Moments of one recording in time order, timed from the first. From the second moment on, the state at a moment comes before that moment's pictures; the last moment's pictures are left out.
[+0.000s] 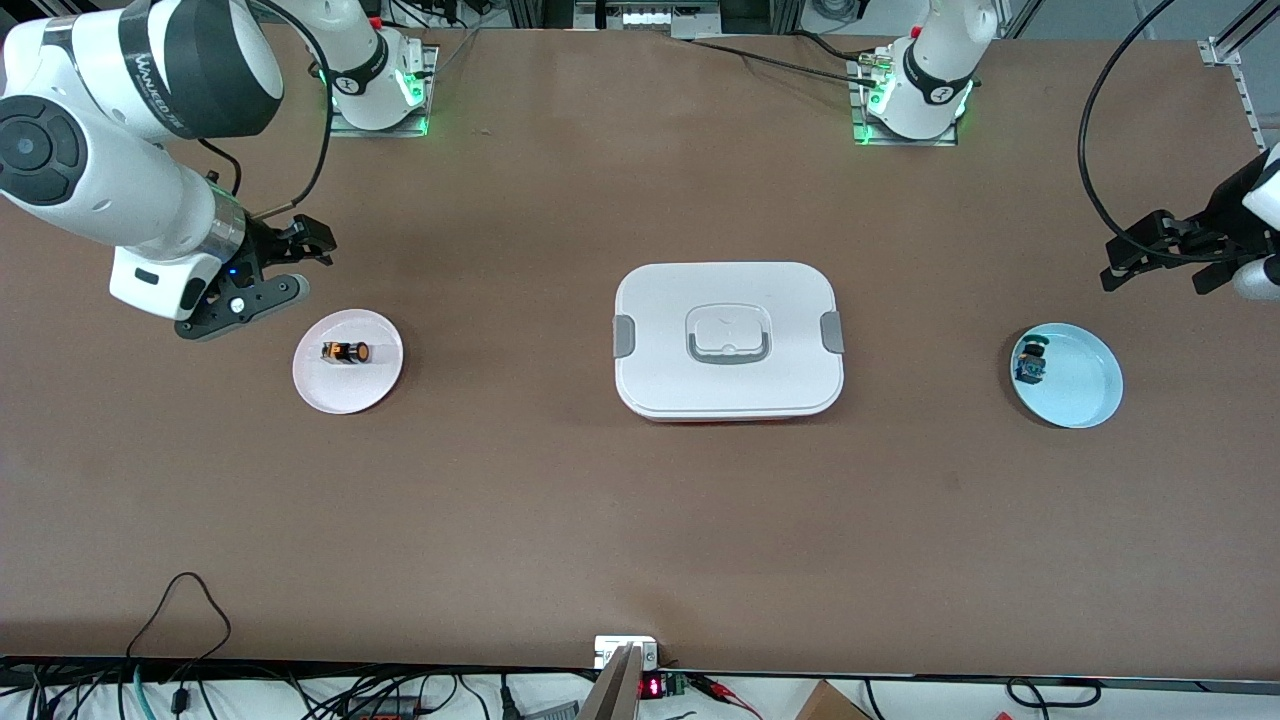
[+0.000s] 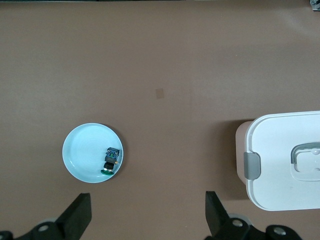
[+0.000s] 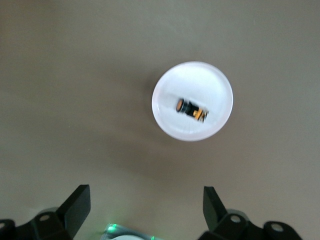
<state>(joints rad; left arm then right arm) 0.07 0.06 -0.07 -1.52 -0.02 1.64 0.01 0.30 0.13 -0.09 -1.68 -0.01 1.56 -0.12</state>
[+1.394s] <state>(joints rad) 0.07 0.06 -0.07 -1.52 -0.02 1.64 0.01 0.11 -0.02 -0.10 -1.73 -0.02 1.68 0.01</state>
